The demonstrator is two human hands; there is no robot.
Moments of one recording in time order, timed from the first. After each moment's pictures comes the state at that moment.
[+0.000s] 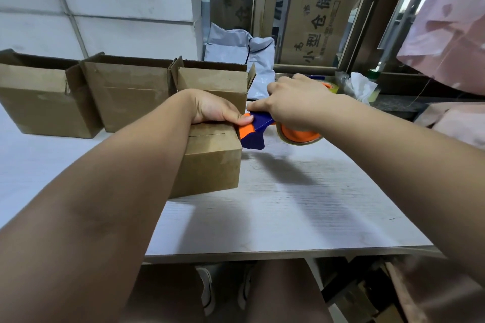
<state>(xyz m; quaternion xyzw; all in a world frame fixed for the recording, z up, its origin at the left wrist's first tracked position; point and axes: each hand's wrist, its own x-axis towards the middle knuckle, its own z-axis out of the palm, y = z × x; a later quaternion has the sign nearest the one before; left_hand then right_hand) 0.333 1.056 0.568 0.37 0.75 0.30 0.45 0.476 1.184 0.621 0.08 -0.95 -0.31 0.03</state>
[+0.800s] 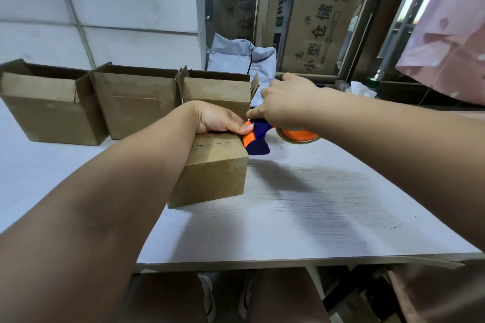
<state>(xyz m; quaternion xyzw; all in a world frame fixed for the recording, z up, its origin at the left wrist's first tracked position) 0.330 1.050 0.565 0.39 0.73 0.34 0.46 0.467 1.165 0.641 0.11 -0.90 -0.42 -0.02</state>
